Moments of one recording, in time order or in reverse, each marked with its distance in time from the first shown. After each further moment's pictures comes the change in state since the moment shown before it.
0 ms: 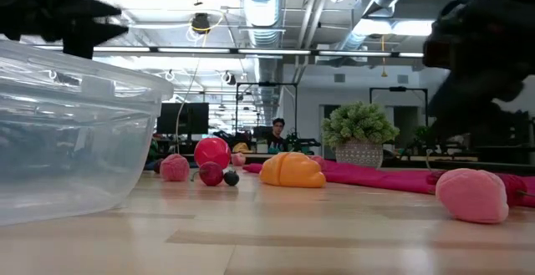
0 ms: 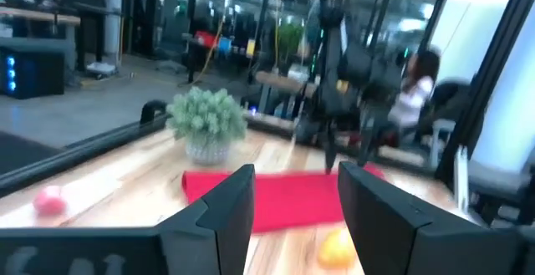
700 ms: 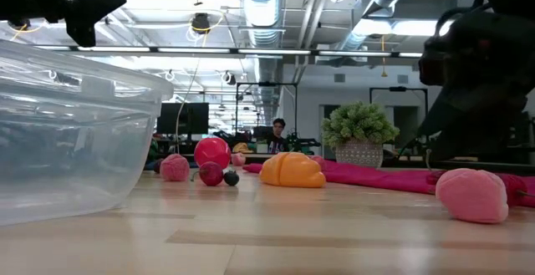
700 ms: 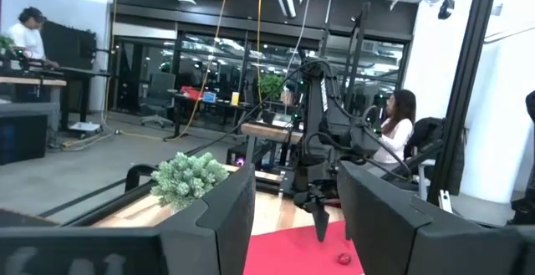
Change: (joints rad) left arm 0.001 0.000 0.003 0.170 0.056 0.169; right arm 0.036 0.140 0.000 0.098 -0.002 0.153
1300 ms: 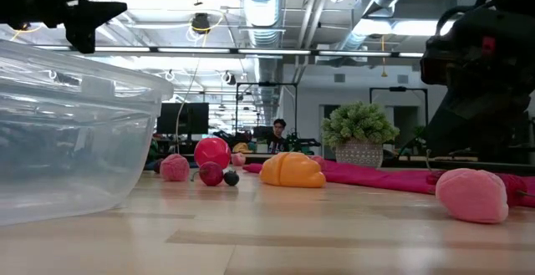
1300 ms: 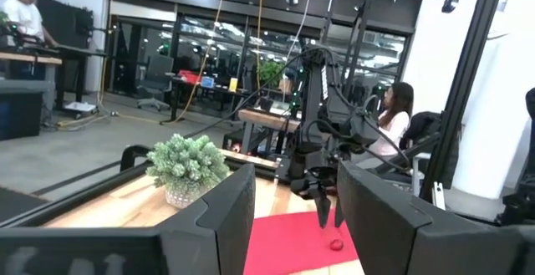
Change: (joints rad) left arm 0.000 0.000 0.001 -0.063 -0.002 -0.085; right arm 0.011 0.001 0.000 0.004 -0.001 -0.002
